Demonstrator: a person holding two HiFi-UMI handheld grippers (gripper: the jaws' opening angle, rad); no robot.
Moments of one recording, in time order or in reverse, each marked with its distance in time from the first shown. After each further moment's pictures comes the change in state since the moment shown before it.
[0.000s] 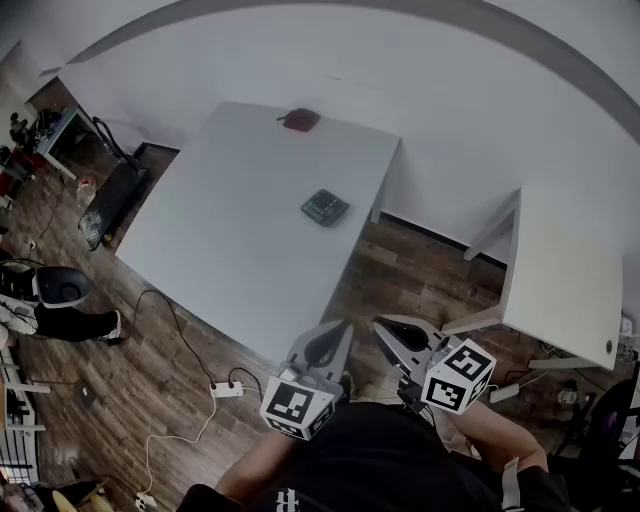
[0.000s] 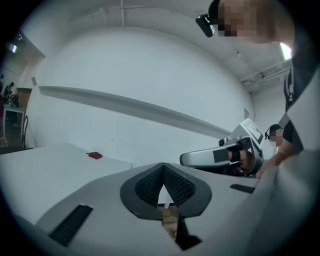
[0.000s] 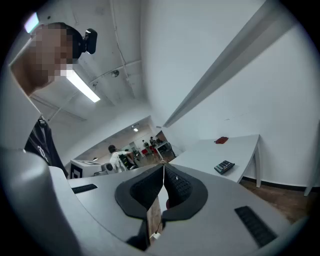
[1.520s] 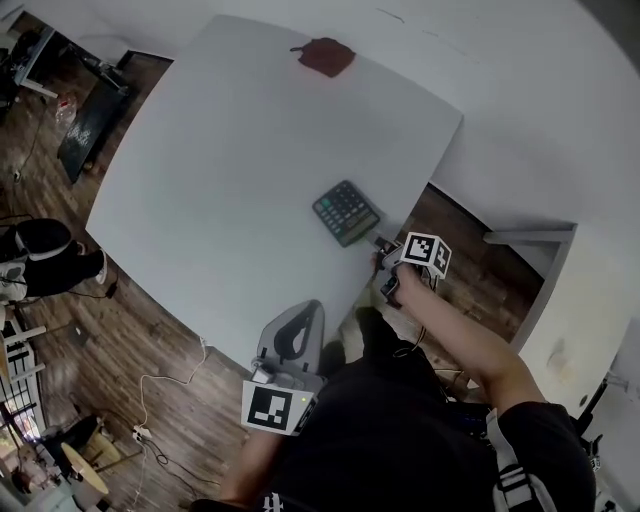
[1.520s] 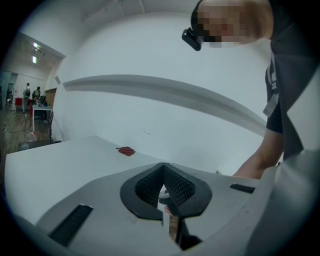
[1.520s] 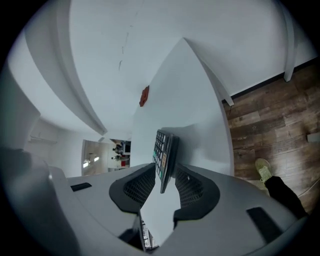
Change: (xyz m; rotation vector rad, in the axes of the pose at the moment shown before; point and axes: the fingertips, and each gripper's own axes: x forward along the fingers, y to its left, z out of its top) left arm 0.135 0.237 0.021 -0.090 0.086 0.315; right arm 0.289 -0.394 -0.134 0.969 0.313 -0.335
